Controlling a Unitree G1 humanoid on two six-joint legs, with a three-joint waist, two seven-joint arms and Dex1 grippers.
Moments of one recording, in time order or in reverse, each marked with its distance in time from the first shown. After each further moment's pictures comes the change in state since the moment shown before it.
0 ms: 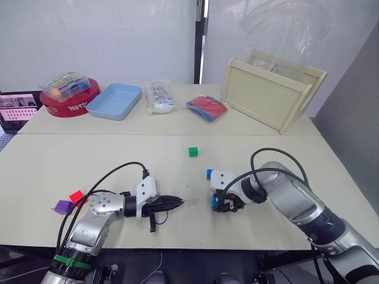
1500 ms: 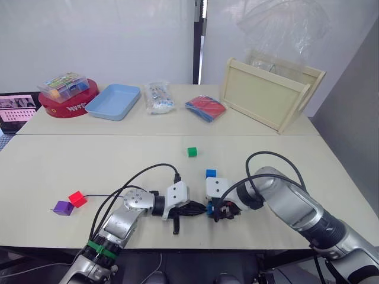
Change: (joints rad) left arm -0.149 -0.153 -0.191 0.117 0.133 -0.010 0.030; right arm 0.002 -0.018 0.050 -0.058 0.056 0.008 -0.040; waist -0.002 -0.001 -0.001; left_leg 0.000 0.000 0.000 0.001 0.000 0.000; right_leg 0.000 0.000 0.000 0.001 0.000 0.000
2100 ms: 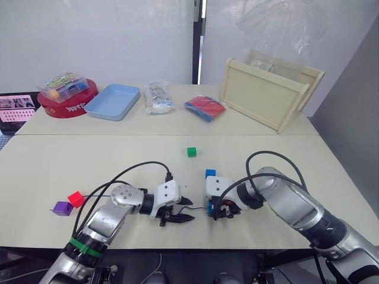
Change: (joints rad) left arm 0.052 0.203 0.018 -0.167 -0.012 0.163 -0.041; right arm 0.000 -0.006 0.000 -0.002 0.024 0.015 -0.034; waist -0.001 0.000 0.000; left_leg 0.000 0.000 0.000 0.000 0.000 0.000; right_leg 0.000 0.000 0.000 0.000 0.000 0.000
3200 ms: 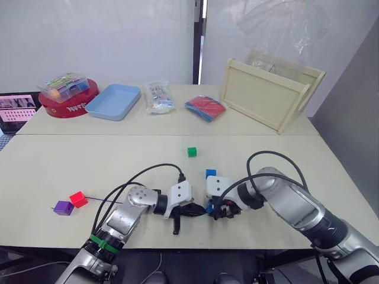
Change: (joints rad) left arm -0.084 -0.171 -0.048 0.143 0.035 -0.043 0.033; right arm 0.000 -0.006 0.002 -0.002 0.015 0.004 -0.023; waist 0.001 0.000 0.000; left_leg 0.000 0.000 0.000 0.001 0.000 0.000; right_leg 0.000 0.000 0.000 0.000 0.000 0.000
